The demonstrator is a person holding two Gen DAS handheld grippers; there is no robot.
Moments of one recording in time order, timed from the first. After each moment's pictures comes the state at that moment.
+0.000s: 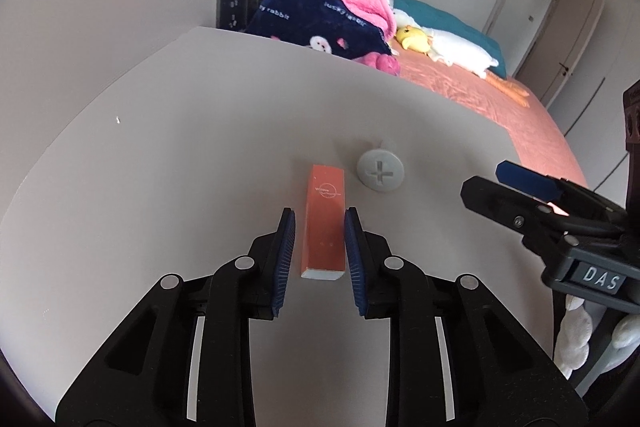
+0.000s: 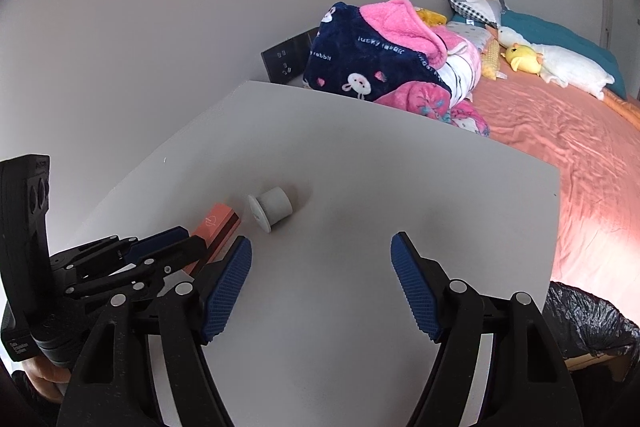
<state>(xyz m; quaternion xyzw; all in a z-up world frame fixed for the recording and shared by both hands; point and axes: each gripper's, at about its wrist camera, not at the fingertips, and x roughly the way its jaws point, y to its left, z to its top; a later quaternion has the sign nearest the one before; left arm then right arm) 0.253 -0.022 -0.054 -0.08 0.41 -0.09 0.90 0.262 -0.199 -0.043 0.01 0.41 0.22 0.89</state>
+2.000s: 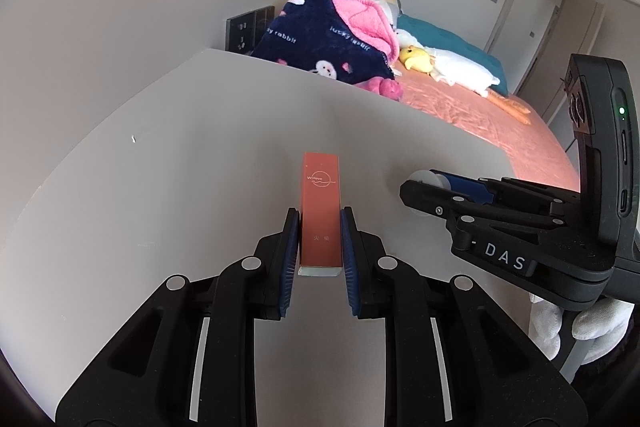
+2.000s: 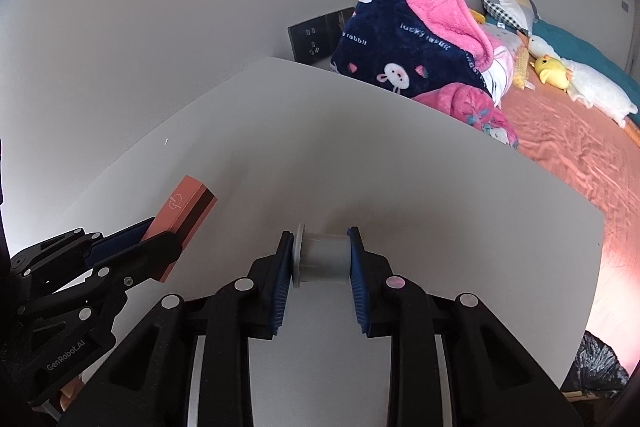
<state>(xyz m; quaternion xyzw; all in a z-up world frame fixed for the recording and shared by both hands) 0.248 -0.020 -0.041 -0.08 0.38 -0.08 0.92 0.285 -0.171 -0.049 -0.03 0.42 0.25 0.87</state>
